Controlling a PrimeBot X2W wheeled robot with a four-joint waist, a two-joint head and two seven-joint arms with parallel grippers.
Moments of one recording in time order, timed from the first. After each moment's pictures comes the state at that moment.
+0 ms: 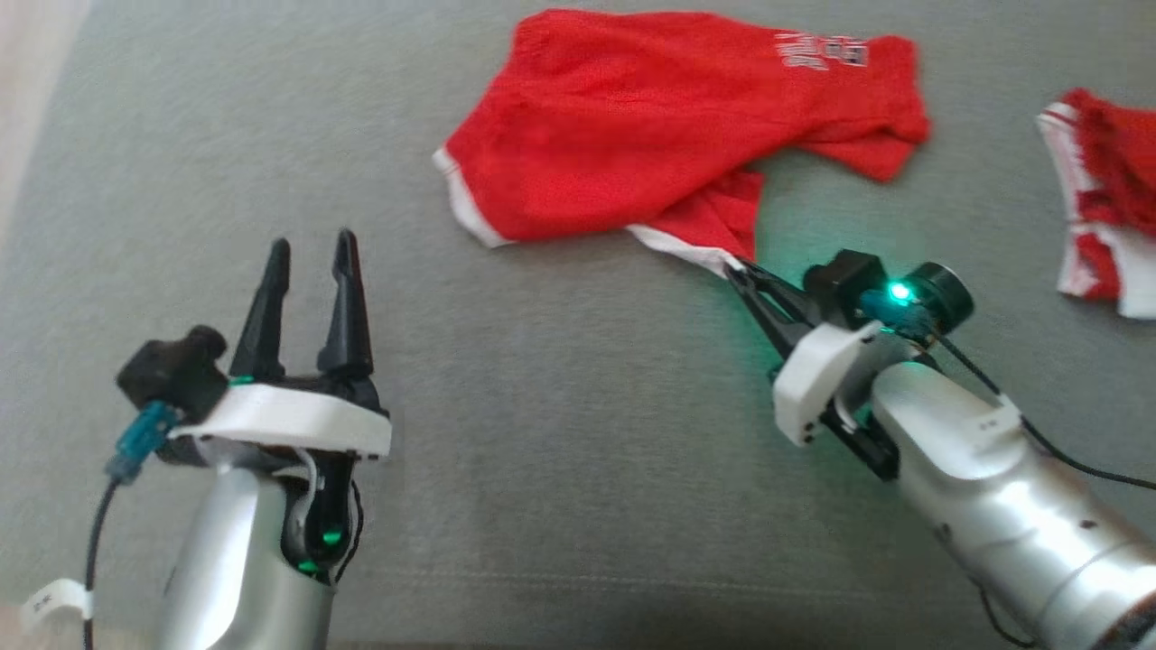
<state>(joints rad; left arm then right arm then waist) -0.26 0.04 -0.14 0.23 -0.41 -0.07 -0.26 -0.75 -0.23 0.92 0.89 0.49 0.12 -0.23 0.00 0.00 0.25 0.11</state>
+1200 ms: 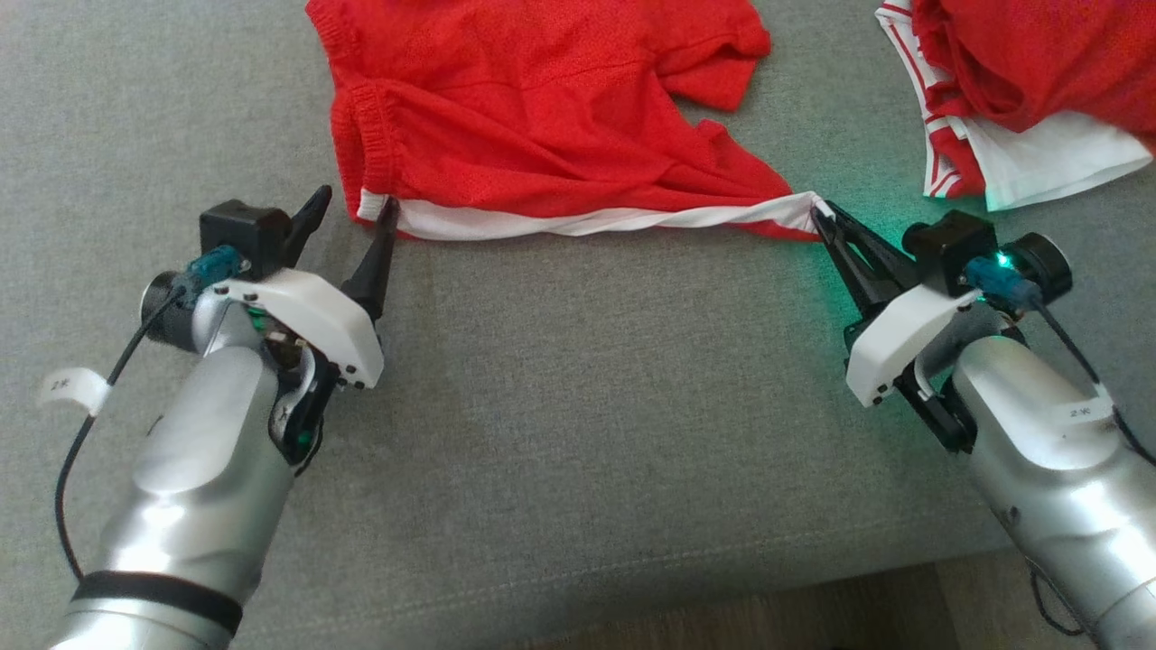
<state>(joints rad) -0.64 0.20 -0.46 0.73 -0.40 -0.12 -0.19 -0.67 -0.34 0.68 0.74 0.39 0.12 -0.20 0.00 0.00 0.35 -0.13</state>
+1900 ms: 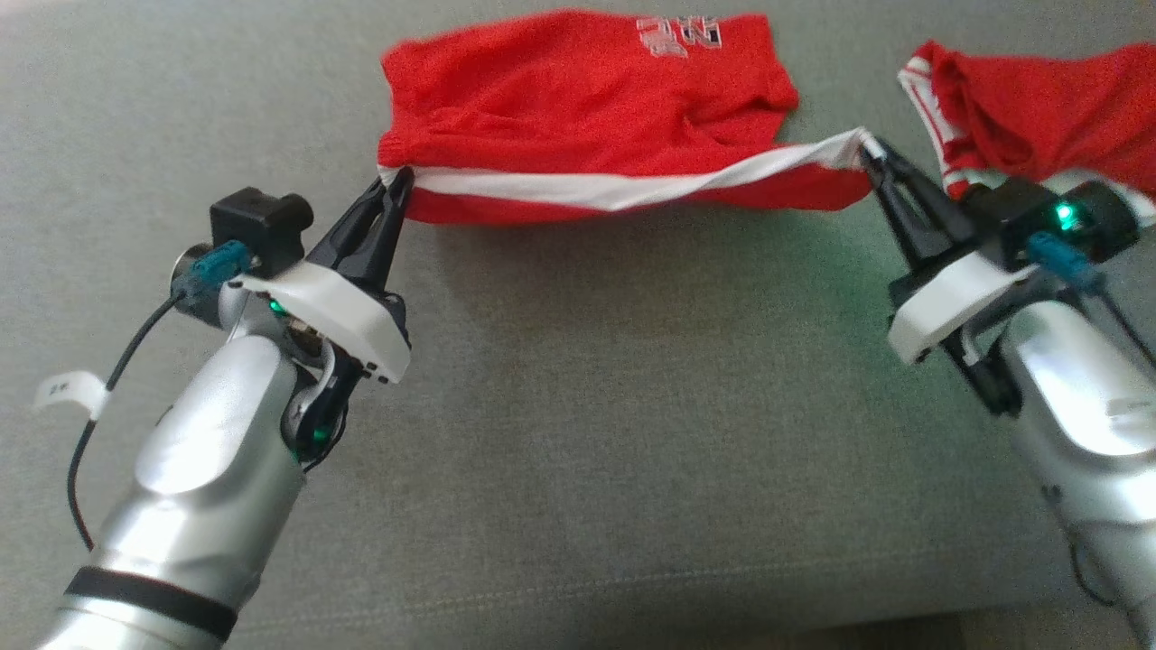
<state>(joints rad) -0.65 0.25 -0.60 0.61 -0.55 -0.13 -0.24 -0.66 -0.37 0.57 0.64 0.28 0.12 -0.23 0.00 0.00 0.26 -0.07</state>
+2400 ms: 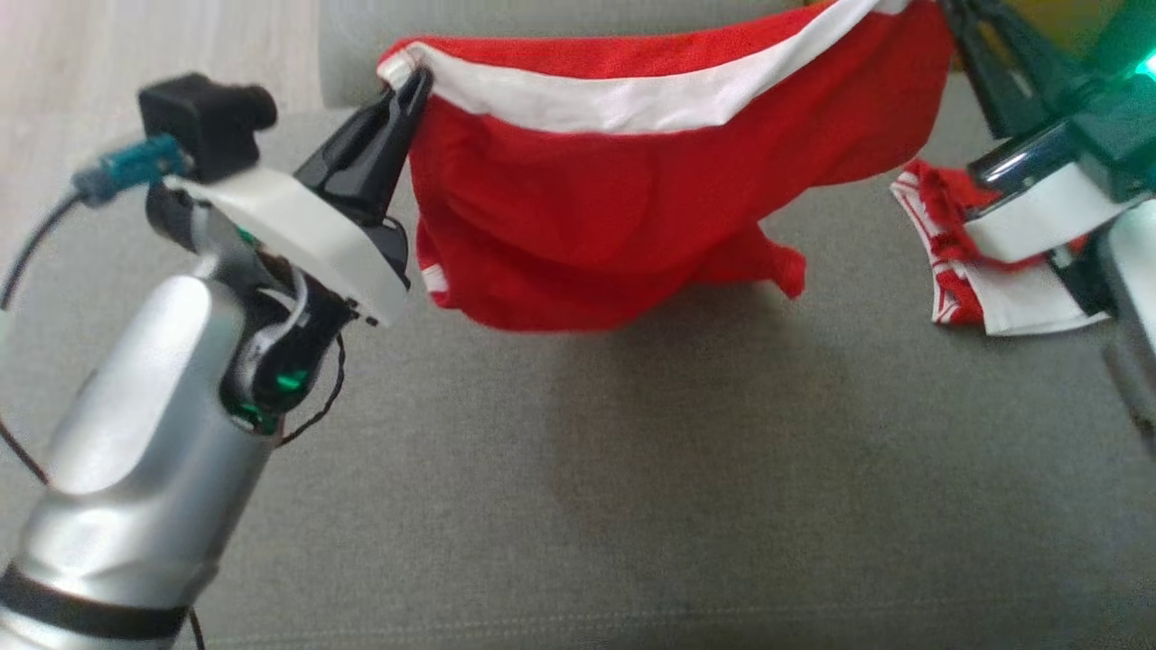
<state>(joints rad) -0.64 0.34 -0.53 0.13 -0.73 -0.05 0.07 -0.75 -0.50 0.48 0.33 0.10 0.12 -0.26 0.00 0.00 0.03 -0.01</state>
